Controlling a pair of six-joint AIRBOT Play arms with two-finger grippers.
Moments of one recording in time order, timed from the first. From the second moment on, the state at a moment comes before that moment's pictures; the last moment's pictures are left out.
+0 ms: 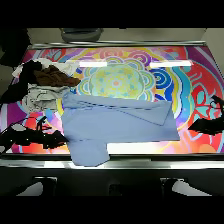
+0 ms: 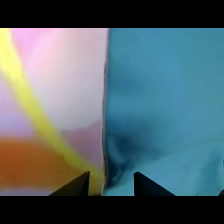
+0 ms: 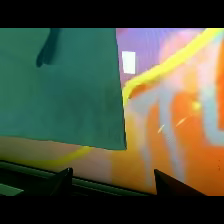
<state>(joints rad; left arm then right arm) 0.29 -1.22 0.57 0.90 -1.17 -1.28 -0.70 -1.38 1.15 -1.20 1.51 0.88</state>
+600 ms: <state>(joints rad) 0.16 -1.24 0.56 0.87 -1.01 -1.29 -0.70 -1.45 0.95 -1.14 1.37 0.78</state>
